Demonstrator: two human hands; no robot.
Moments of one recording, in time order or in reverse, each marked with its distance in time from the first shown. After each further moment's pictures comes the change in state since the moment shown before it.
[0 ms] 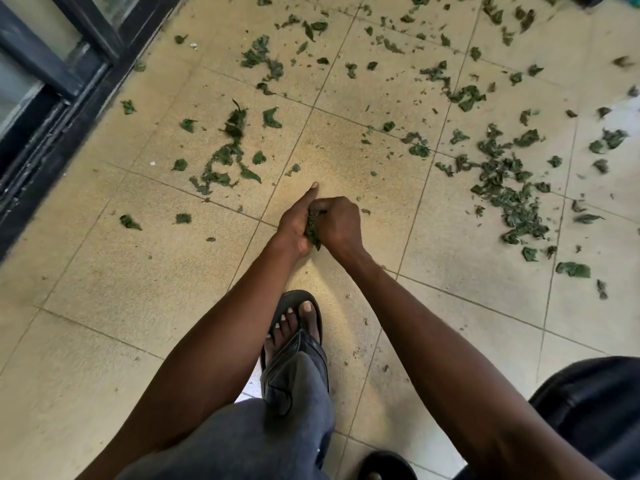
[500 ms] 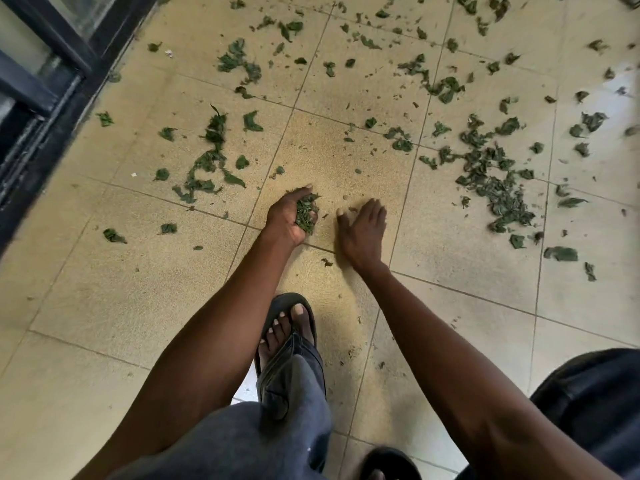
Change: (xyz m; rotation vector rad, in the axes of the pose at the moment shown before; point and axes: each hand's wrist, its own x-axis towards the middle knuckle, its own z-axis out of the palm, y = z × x) left_hand 0.009 0.011 0.018 -0.039 0.118 0.066; right_hand 0.001 0.087 -0.017 -0.313 0.113 0.202
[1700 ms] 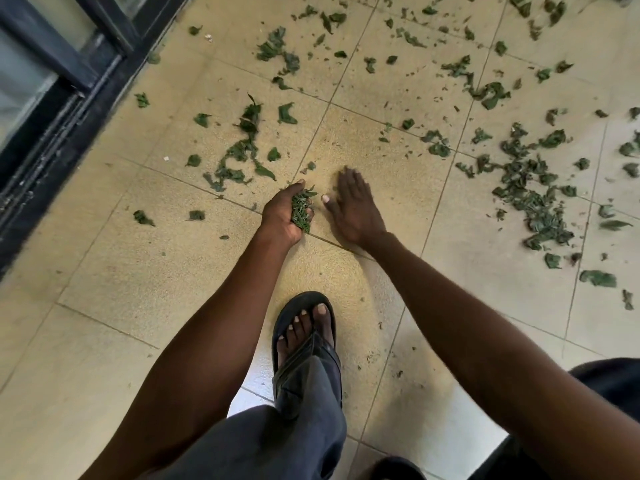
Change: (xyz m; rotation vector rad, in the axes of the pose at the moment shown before) left_hand -0.002 0.030 -0.046 -0.133 0.067 0.075; right_hand 0.046 -0.044 0.023 -0.301 -0.170 -0.525
